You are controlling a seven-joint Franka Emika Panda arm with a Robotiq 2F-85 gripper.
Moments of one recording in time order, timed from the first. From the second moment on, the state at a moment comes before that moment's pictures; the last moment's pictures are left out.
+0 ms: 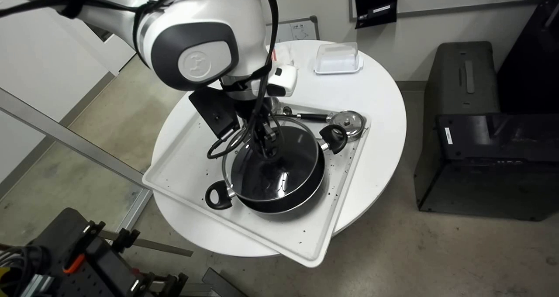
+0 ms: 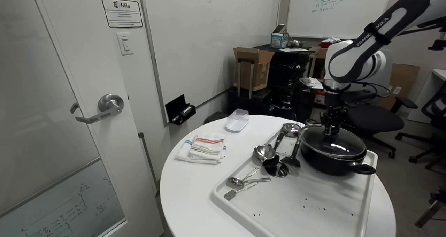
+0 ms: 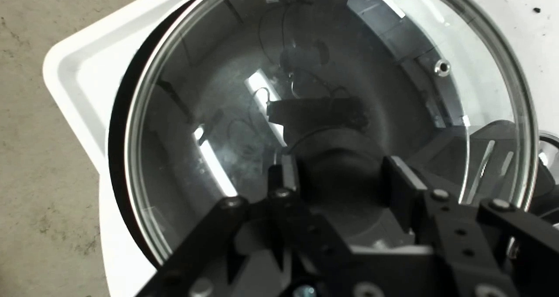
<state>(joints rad) -0.20 0.67 -0.08 -1.90 0.10 2.37 0.06</state>
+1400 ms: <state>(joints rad) -0.22 0.67 -0.09 -1.91 0.10 2.36 -0.04</state>
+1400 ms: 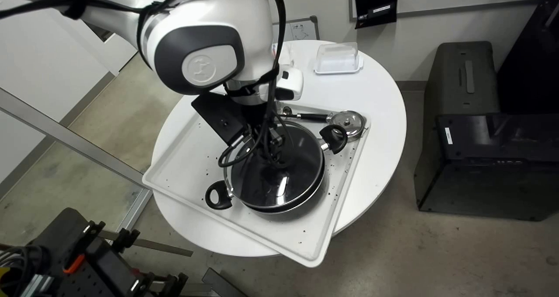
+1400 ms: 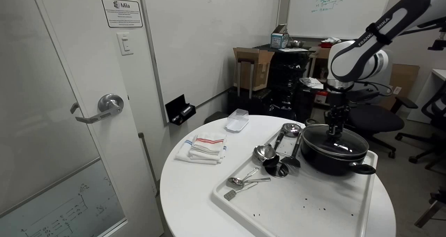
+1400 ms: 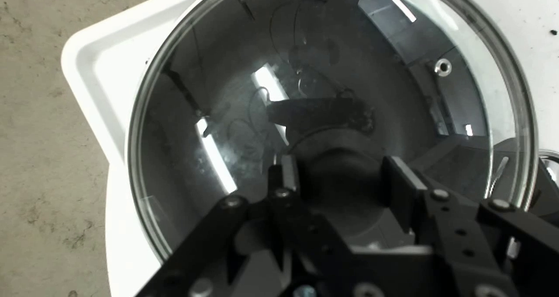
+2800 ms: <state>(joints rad) -0.23 0.67 -0.11 -1.91 0.09 2.36 -0.09</state>
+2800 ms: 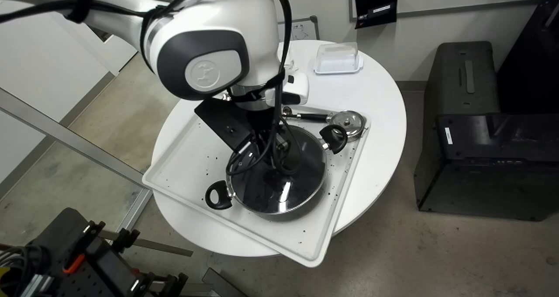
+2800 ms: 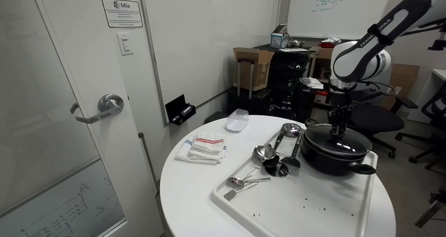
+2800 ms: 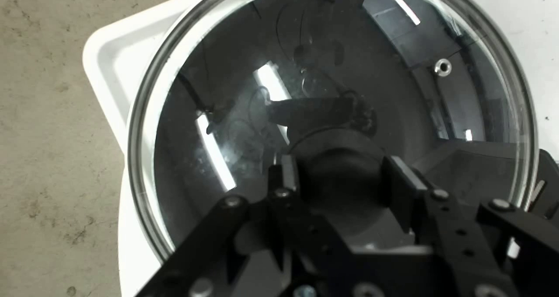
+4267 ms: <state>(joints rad) -0.22 0.69 -0.11 -1.91 0.08 2.38 -0.09</state>
